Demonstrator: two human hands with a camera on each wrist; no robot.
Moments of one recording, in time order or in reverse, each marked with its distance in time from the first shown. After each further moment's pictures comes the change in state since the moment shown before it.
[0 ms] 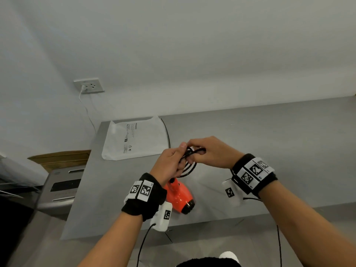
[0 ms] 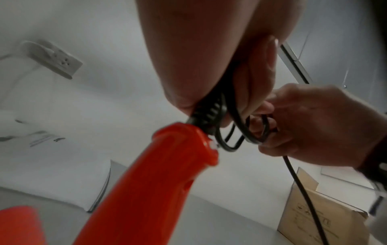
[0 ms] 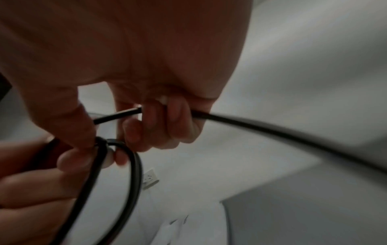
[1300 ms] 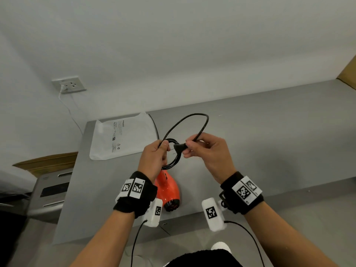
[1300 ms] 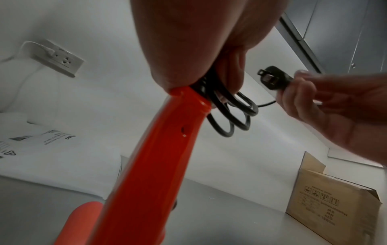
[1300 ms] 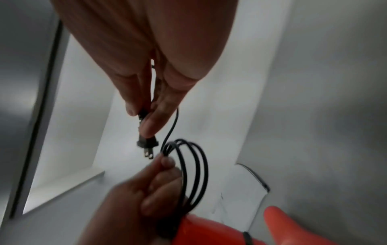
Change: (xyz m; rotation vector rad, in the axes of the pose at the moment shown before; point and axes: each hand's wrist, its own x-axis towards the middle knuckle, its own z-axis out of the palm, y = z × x) left_hand 0.014 -0.026 -0.002 0.096 0.236 0.042; right_hand -0.043 0.005 0.040 0.954 0.618 0.142
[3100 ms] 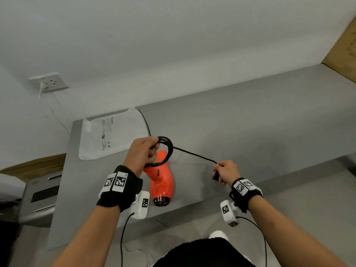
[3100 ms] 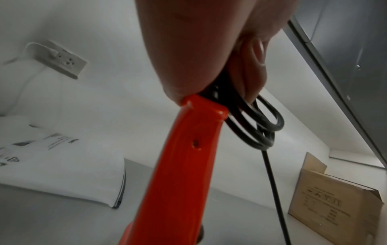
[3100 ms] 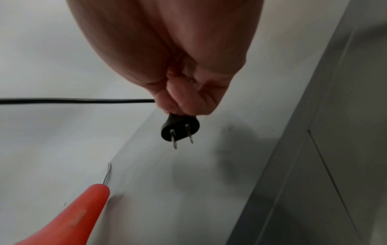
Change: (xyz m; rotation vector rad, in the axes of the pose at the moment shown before) left_hand 0.006 0.007 -0.019 -0.101 -0.188 -0.094; right_hand -0.017 0.154 -0.105 -0.586 0.230 0.649
